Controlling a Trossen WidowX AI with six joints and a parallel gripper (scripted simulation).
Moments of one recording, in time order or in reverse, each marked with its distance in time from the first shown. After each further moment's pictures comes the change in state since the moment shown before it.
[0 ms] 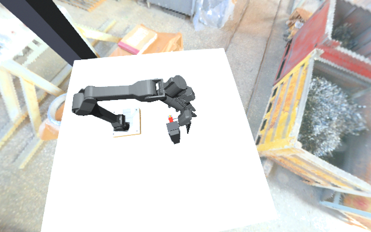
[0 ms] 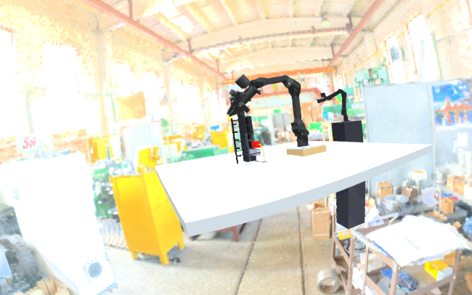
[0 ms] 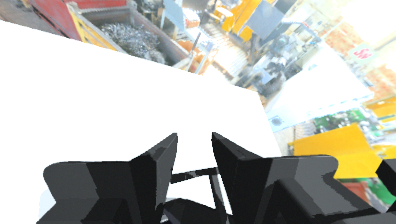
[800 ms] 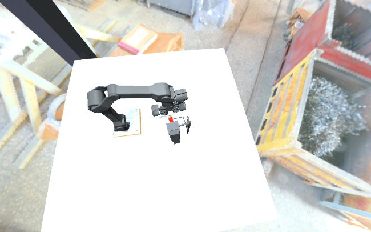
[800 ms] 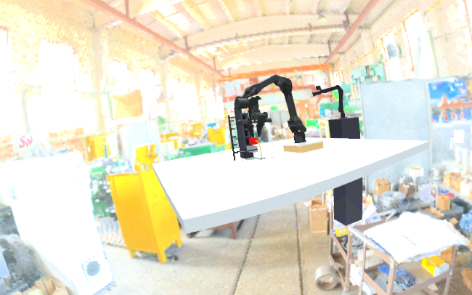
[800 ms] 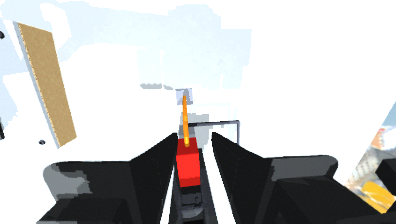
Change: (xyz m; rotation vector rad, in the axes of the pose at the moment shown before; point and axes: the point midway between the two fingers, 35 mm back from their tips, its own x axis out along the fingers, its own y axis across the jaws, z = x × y) arm -0.003 0.113 -0.153 -1.423 0.283 0.877
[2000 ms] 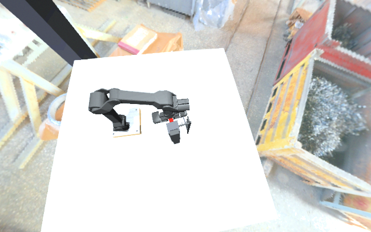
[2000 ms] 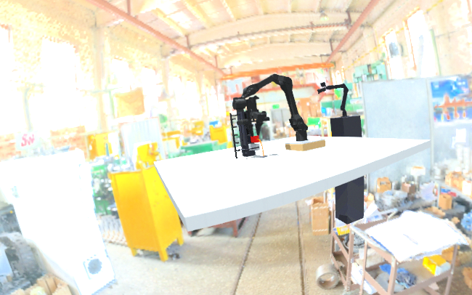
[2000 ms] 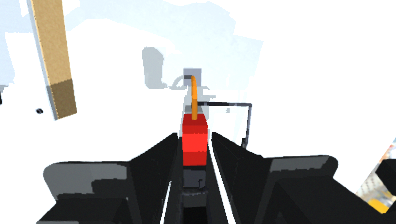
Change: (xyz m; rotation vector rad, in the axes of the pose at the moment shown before) arm 0.006 0.005 -0.037 -0.062 -0.010 0.047
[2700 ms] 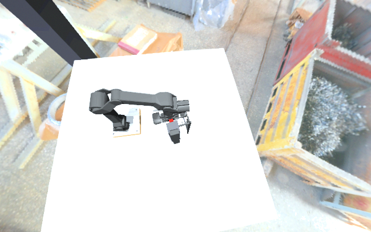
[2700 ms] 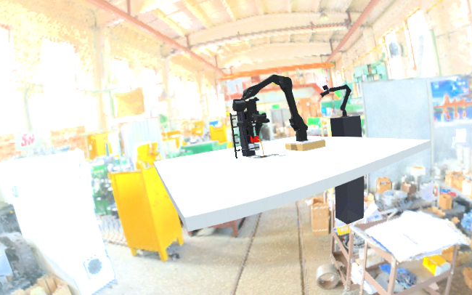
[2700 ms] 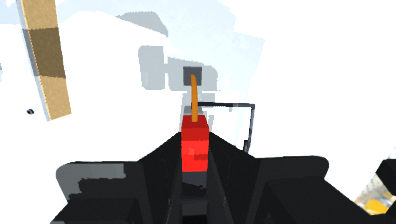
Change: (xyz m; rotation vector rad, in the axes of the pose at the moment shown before) arm 0.009 -0.001 -0.002 -0.002 0.000 -0.002
